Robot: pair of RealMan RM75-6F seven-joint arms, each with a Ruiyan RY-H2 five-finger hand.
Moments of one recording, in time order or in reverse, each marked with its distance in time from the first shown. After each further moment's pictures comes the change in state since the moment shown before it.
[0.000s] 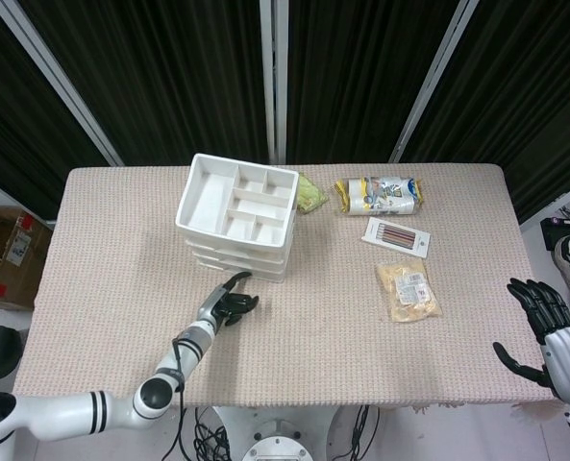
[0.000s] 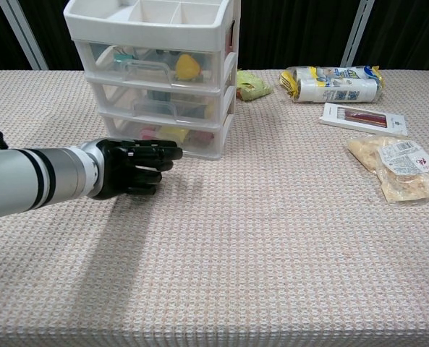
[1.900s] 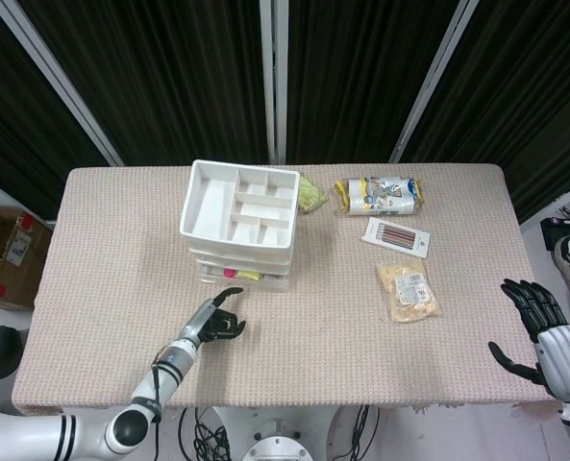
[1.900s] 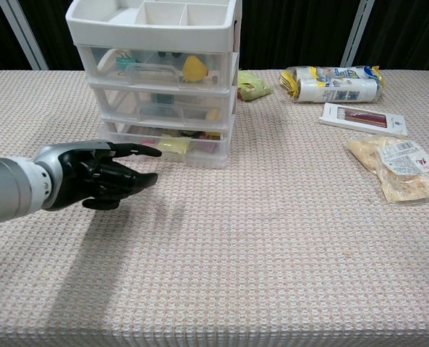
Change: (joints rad) left arm 0.079 0.145 0.154 -0.258 0.182 0.182 0.288; right arm 0.007 -0.032 0.001 0.038 0.006 -0.019 0.017
